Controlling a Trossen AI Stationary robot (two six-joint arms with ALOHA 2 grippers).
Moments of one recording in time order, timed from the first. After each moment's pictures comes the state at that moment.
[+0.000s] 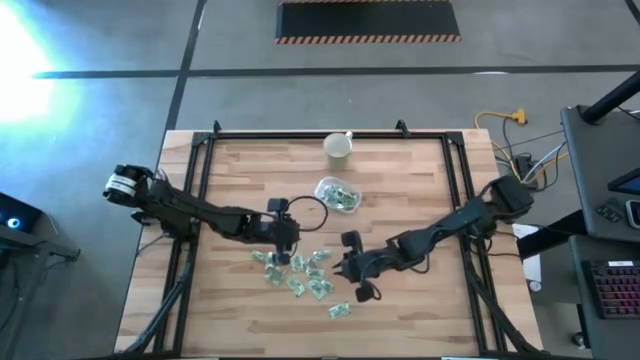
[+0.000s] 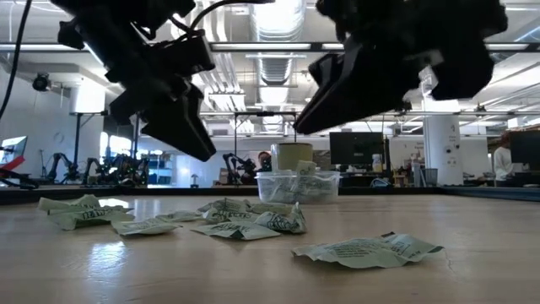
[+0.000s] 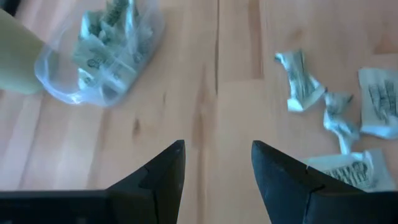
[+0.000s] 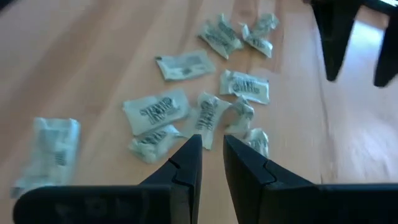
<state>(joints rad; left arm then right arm) -0.21 1.47 0.76 -0.15 -0.37 -0.05 0.38 1.75 0.92 0.15 0.24 -0.04</state>
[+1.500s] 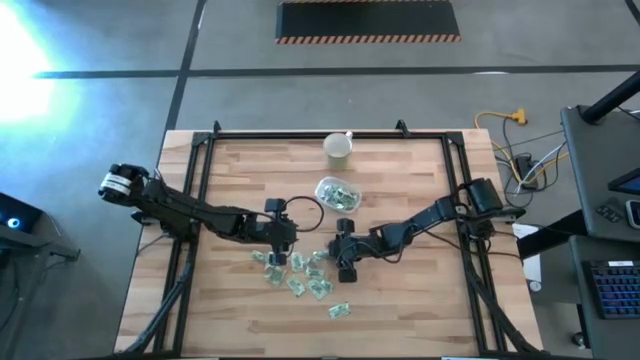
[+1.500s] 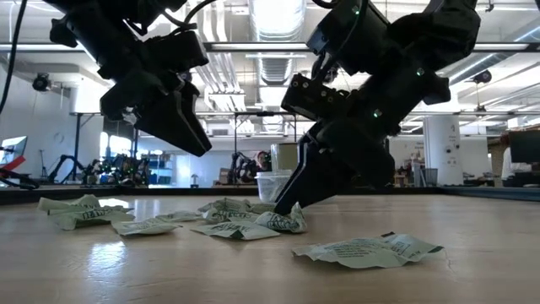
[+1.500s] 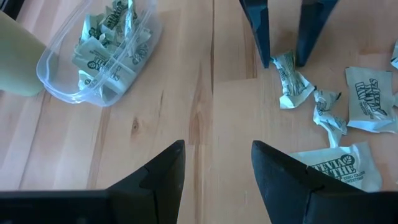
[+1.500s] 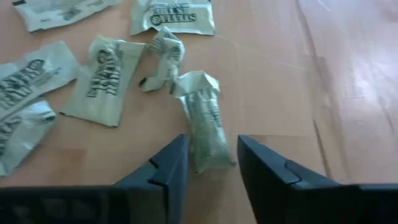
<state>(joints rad) -0.22 1.42 0.73 -0.14 -0.37 -0.05 0.22 1.96 0.93 0.24 0.22 0.11</state>
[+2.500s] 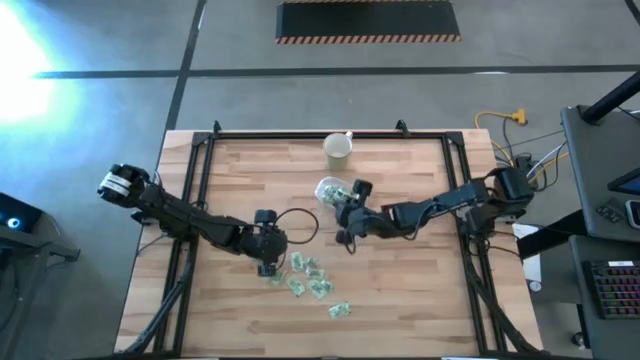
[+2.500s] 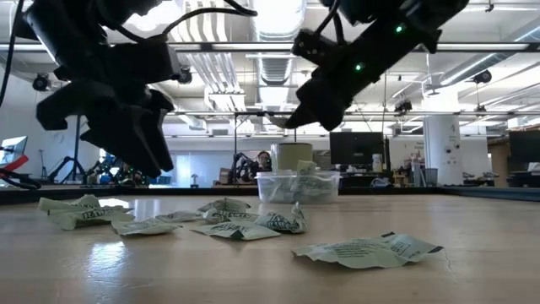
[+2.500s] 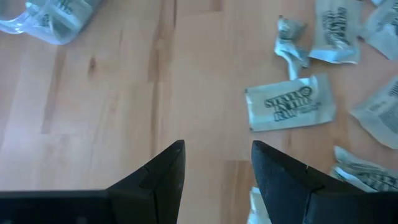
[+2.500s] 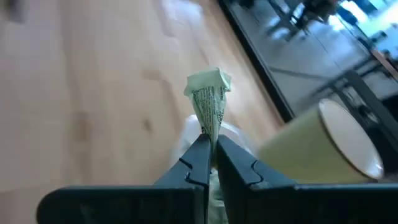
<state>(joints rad) -0.34 1.42 0.71 -0.30 -0.37 -0.23 0.14 1.70 0.93 0.11 0.70 -0.08</state>
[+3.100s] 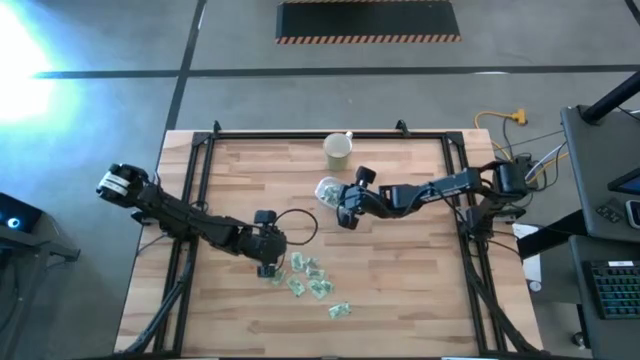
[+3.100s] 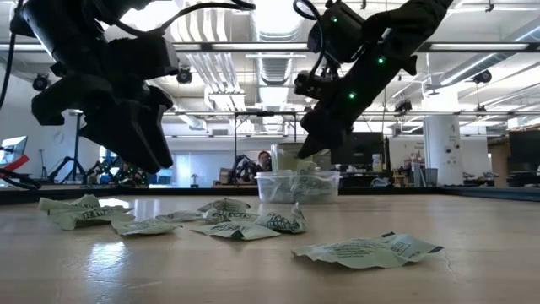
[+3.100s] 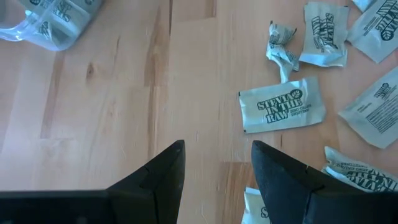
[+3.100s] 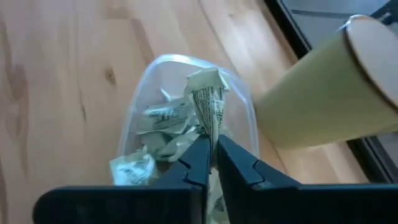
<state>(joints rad) -0.35 1.41 0.71 -0.30 -0.37 -0.23 -0.05 1.72 0.93 -0.03 0.51 0.02</state>
